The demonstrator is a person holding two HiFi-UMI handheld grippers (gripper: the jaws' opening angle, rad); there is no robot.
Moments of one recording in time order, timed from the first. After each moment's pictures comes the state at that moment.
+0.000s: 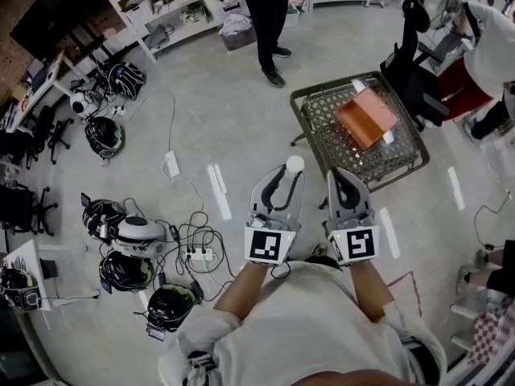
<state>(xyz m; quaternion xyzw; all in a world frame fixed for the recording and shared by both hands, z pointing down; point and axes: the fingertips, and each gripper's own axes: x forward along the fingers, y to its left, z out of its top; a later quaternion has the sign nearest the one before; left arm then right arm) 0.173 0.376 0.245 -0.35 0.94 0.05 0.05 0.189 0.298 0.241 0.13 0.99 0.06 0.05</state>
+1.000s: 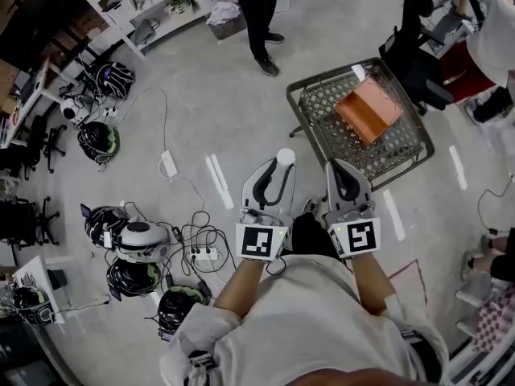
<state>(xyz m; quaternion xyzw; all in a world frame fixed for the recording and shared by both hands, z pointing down) 0.098 0.369 0.264 -0.35 0.93 0.06 0.01 0.117 0.279 0.262 0.12 0.99 0.05 0.03</state>
